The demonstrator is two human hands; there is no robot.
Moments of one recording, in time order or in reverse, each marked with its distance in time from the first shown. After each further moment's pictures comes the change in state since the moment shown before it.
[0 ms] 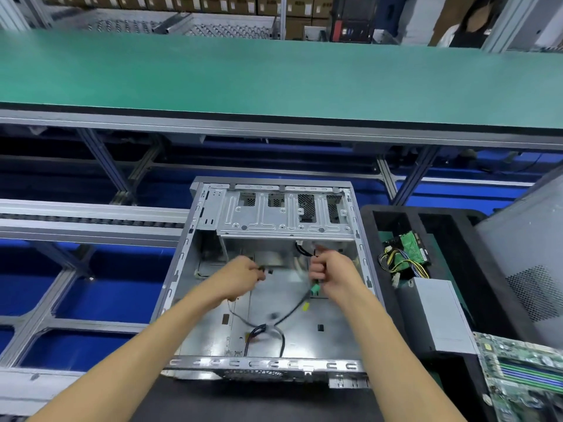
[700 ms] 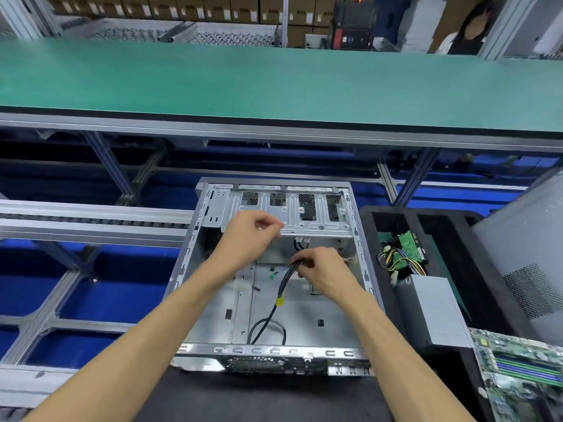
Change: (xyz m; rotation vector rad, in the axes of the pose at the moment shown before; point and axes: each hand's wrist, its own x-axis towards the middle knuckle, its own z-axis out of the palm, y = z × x) left_hand -0.043 0.061 -0.024 -0.218 0.400 0.361; right_hand -0.017 0.004 -0.002 -1.416 -0.184 -0.711
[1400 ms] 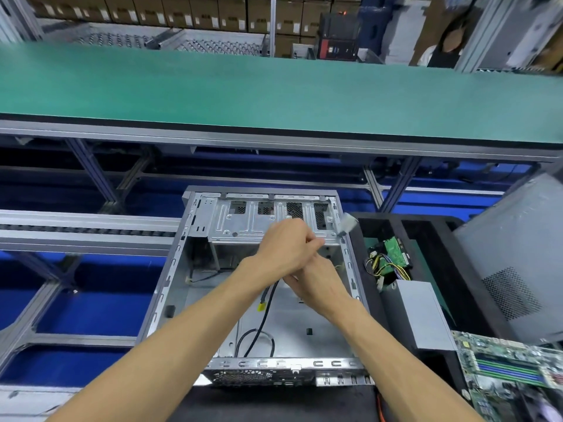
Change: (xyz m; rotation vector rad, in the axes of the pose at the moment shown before) left_hand 0.020 0.043 0.066 0.530 -0.106 0.263; right_hand -0.013 -0.011 -0.007 -0.362 0.206 -0.364
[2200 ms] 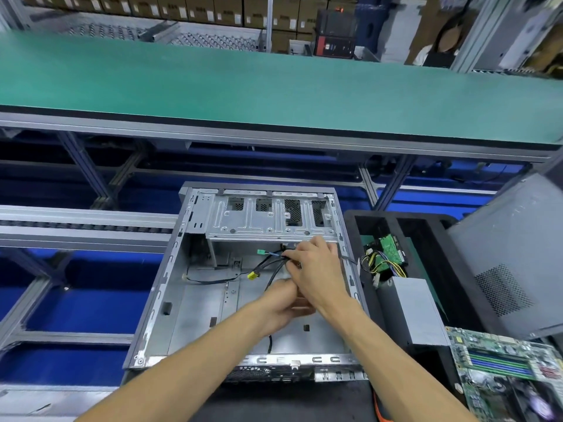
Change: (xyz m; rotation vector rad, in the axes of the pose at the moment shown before) left_hand -0.049 -0.026 0.083 -1.414 -0.426 -0.665; right_hand 0.001 0.001 0.008 -0.067 0.155 0.217
